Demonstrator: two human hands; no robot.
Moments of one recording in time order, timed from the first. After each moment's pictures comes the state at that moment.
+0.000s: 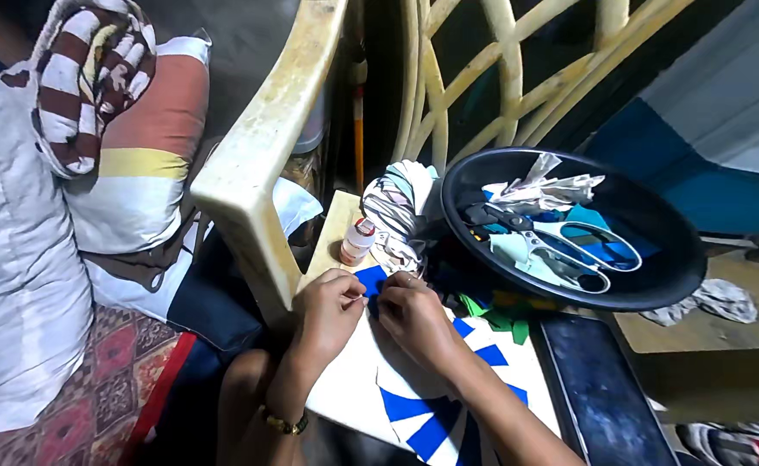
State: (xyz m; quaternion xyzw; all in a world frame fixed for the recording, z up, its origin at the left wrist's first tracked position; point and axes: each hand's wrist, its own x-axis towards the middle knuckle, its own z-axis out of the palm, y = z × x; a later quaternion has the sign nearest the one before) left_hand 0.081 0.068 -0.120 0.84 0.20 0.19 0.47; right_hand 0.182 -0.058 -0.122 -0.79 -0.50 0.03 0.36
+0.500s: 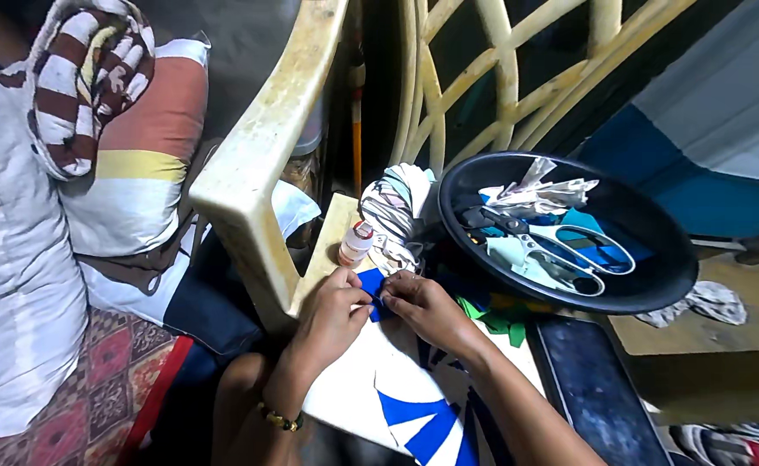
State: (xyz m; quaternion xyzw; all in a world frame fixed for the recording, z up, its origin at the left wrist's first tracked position) left_hand 0.084 0.073 -0.119 0.90 0.13 0.14 0.39; right_hand 0.212 -0.062 -0.107 -0.77 -0.41 0.27 0.40
